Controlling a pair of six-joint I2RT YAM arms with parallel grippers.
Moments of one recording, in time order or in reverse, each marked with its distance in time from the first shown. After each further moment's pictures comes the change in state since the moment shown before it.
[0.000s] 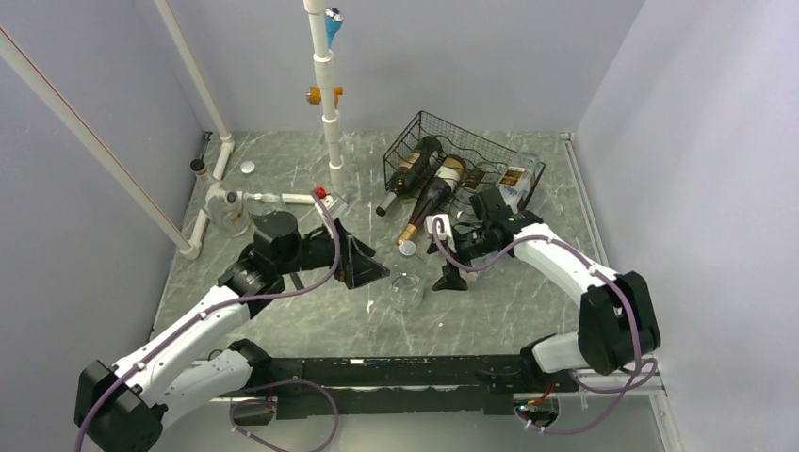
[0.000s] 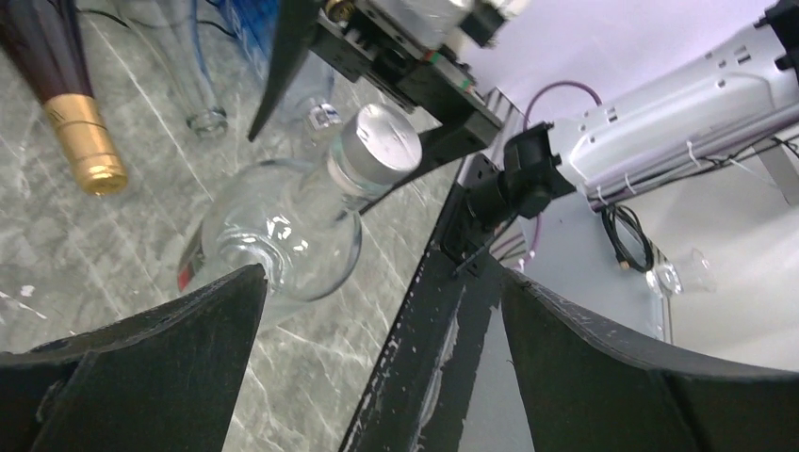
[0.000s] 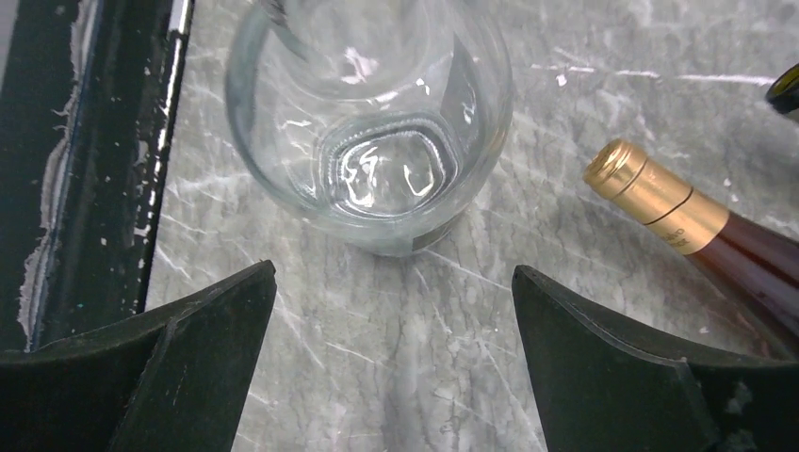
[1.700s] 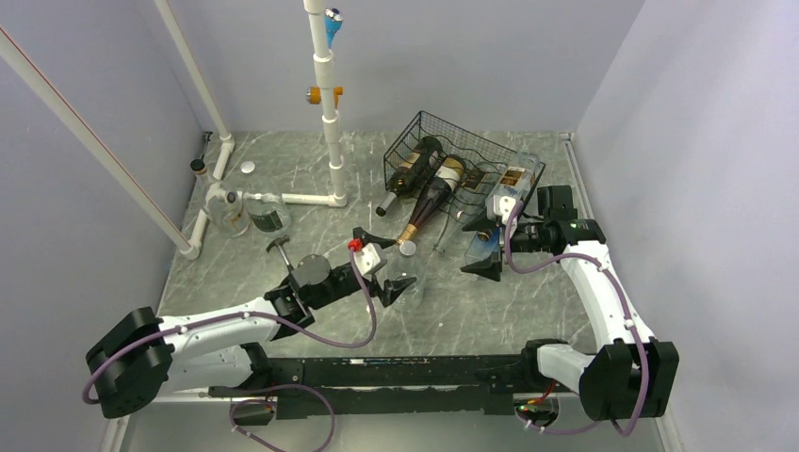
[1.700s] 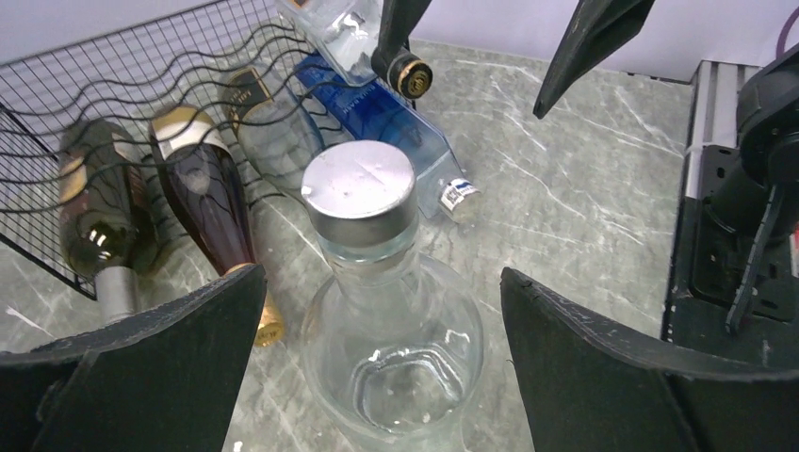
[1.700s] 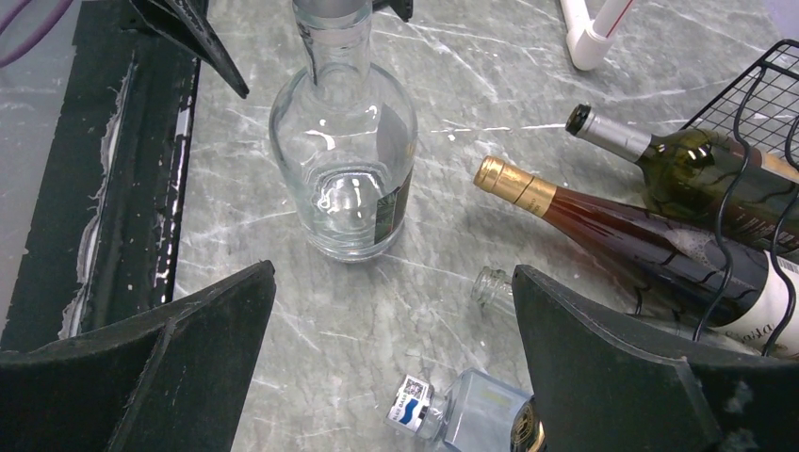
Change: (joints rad) left arm -0.360 0.169 -0.248 0.650 -0.533 0.552; right arm -0.375 -0.281 0.014 -0.210 -0.320 -0.105
